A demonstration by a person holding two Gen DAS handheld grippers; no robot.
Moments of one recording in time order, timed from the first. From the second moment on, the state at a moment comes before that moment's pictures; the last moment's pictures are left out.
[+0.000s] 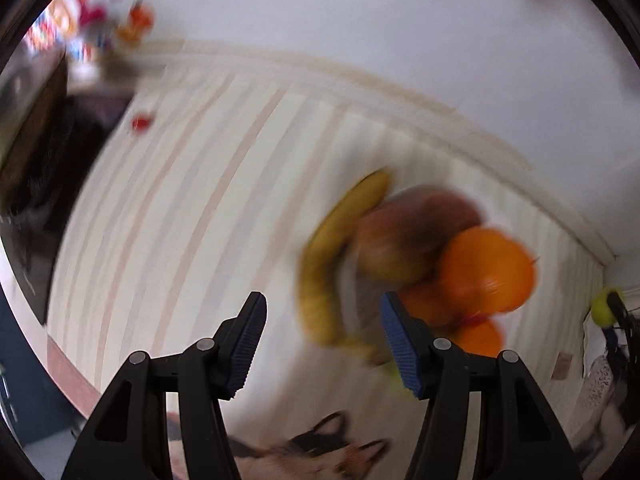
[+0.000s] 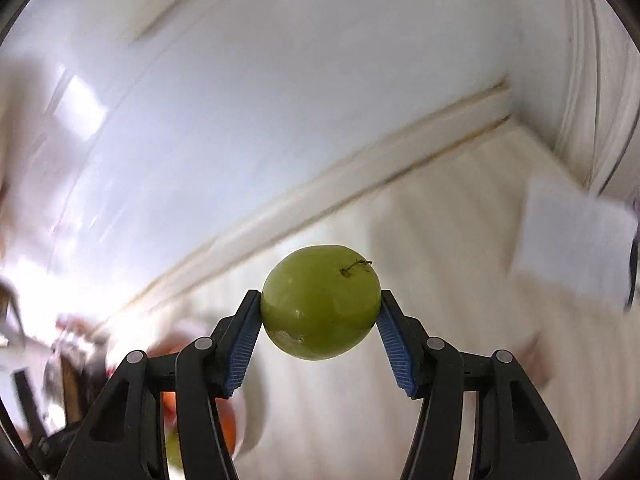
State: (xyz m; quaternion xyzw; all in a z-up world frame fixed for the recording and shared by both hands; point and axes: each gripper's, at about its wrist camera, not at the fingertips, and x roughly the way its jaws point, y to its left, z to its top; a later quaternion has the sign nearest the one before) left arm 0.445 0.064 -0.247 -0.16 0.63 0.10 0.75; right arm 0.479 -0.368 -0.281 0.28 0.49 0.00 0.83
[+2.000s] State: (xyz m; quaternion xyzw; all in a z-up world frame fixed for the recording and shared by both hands) left arm 0.435 0.058 -0.248 -0.19 0.63 0.00 0.75; right arm 0.404 -0.236 -0.273 0.24 0.54 0.07 0.80
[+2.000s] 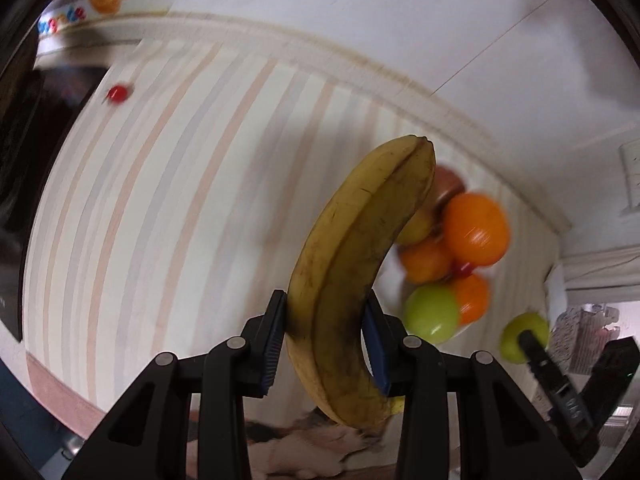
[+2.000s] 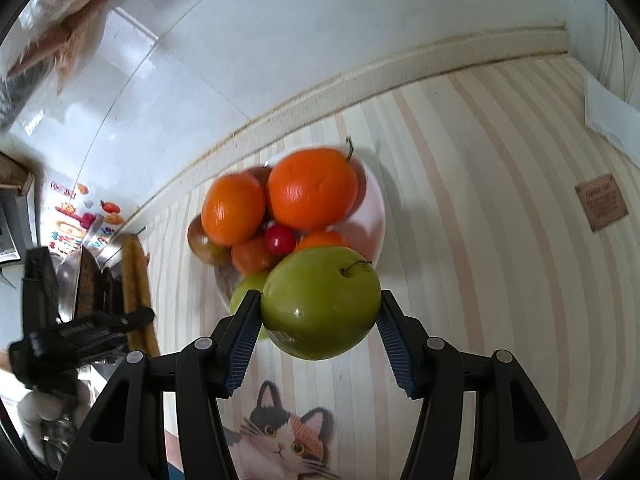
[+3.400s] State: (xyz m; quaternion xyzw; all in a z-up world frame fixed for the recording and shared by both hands) left arm 0.463 0.025 -0.293 -0.13 0.66 0.01 0.74; right arm 0.484 -0.243 -0.317 0.19 0.58 0.10 0.79
